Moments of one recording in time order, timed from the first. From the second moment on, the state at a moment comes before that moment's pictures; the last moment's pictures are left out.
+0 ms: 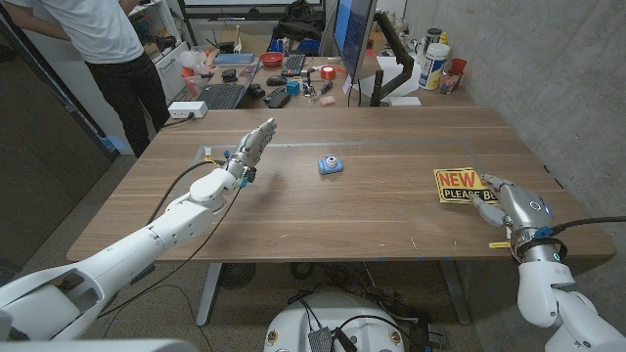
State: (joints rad) left arm 0.72 0.75 0.67 -1.42 -0.77 -0.27 0.10; left_hand 0.34 0.08 0.39 0.05 0.21 0.09 0.07 0.20 0.18 0.01 0.00 0.20 0.19 -0.05 0.01 0.19 0.18 -0.15 -0.02 0.21 0.18; right arm -1.76 -0.63 0.08 -2.12 -0.77 -0.38 -0.50; right_hand 0.69 0.00 0.42 -0.14 0.21 0.48 -0.11 0.24 0.21 0.56 -0.08 0.29 0.20 0.71 -0.07 0.21 0.19 0.70 0.03 0.28 0.20
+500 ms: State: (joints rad) left arm 0.72 0.74 0.66 -1.41 -0.77 -0.27 0.09; left_hand 0.34 0.08 0.39 0.05 0.21 0.09 0.07 0.20 0.18 0.01 0.00 0.20 0.19 -0.05 0.01 0.19 0.18 -0.15 -0.02 0.21 0.18; right arm -1.77 -0.59 0.12 -2.14 -0.80 -0.35 -0.51; right_hand 0.69 0.00 0.42 -0.14 0.20 0.48 -0.11 0.24 0.21 0.57 -0.07 0.29 0.20 0.74 -0.07 0.21 0.19 0.71 0.02 0.28 0.20
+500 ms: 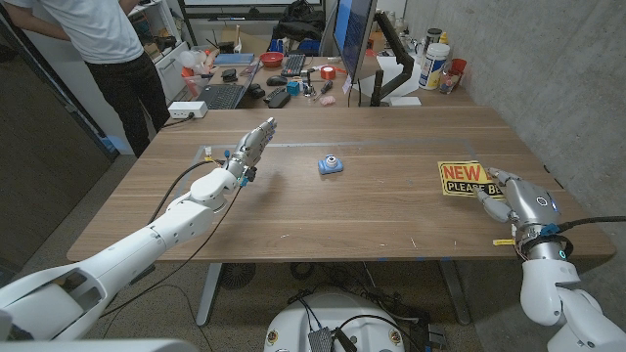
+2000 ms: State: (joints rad) left arm 0.72 0.74 0.65 -1.42 -0.76 -0.28 0.08; left_hand 0.34 0.08 0.39 0.05 0.21 0.09 0.07 0.20 0.18 0.01 0.00 0.20 0.19 -0.06 0.01 0.19 0.18 -0.15 -0.02 0.21 0.18; right arm -1.77 -0.50 0.21 -2.22 -0.84 -0.23 -0.48; right_hand 0.69 0.00 0.42 -0.14 0.20 0.49 -0.10 0.24 0.21 0.59 -0.06 0.30 0.20 0.79 -0.08 0.22 0.18 0.73 0.01 0.28 0.20
